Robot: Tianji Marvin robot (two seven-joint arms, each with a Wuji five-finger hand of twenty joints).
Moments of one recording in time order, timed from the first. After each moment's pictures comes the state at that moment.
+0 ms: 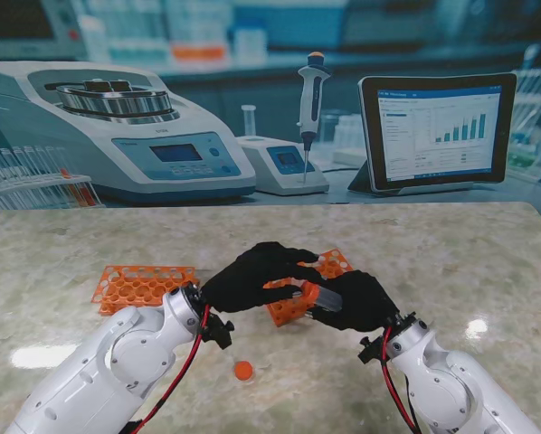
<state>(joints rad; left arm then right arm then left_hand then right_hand) 1.45 -1.11 -1.02 -1.65 0.50 -0.63 0.03 -1.71 -1.12 1.29 -1.66 -0.69 -0.50 -0.22 1.15 -0.15 0.09 -0.02 0.55 -0.08 0.32 0.23 0.51 0.05 0.14 0.32 0.44 0.12 0.16 0.44 0.07 0.34 0.50 0.47 0.56 -0.65 0.82 -0.03 1.02 -0.29 1.24 1.43 1.38 -0.16 0.95 1.00 1.24 -0.14 1.41 0.93 1.15 0.00 1.74 0.80</state>
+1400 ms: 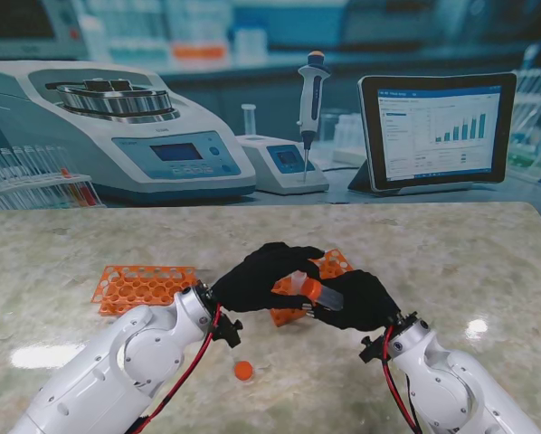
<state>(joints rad) 1.40 -1.12 -0.95 -1.62 0.54 -0.56 0.06 -1.72 -1.12 1.30 -1.66 -0.69 -0.50 -0.22 1.04 -0.24 -0.02 -0.05 0.39 0.14 0.76 0.57 0.44 0.07 0.15 0.34 0.40 0.12 0.17 0.46 0.07 0.34 0.47 0.47 0.56 -0.65 0.82 -0.03 1.02 -0.29 1.24 1.43 1.38 -0.16 0.95 1.00 1.24 -0.14 1.41 0.93 1.15 0.01 1.74 0.80</state>
